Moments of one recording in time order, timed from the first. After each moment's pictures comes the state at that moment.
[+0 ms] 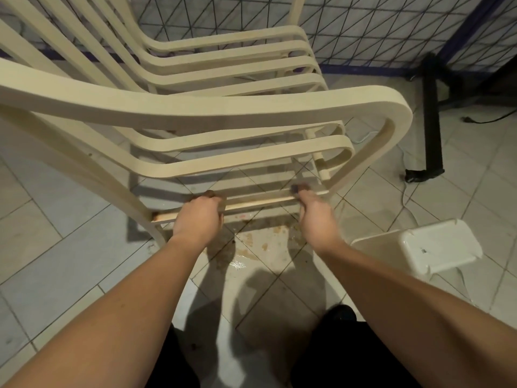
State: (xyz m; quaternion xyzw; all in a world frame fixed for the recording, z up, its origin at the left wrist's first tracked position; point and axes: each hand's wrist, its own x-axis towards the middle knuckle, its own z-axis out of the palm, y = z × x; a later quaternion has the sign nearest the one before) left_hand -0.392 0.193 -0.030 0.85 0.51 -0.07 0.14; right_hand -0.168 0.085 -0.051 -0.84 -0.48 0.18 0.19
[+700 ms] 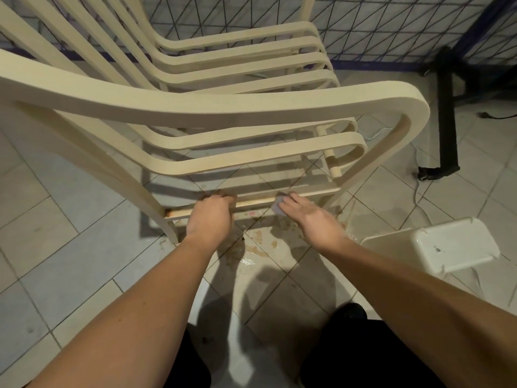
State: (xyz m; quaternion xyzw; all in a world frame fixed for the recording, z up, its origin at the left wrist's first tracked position) left_hand -0.397 0.190 -0.038 0.85 0.50 -0.03 0.14; right_hand -0.171 0.080 -0.060 -0.68 -0.72 0.13 0.09
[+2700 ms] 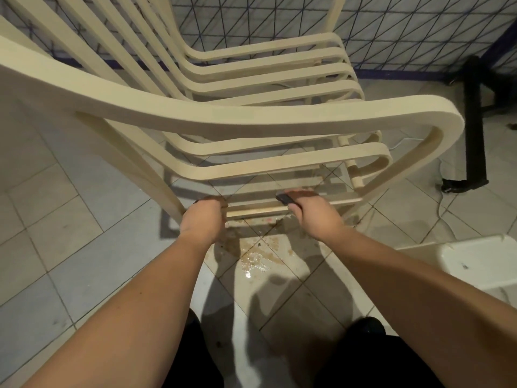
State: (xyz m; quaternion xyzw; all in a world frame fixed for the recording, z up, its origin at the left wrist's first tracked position) left_hand -0.439 0.215 -0.026 0.77 0.60 -0.13 0.18; right_hand -0.191 0.138 -0.065 -0.72 -0.66 0.20 0.11
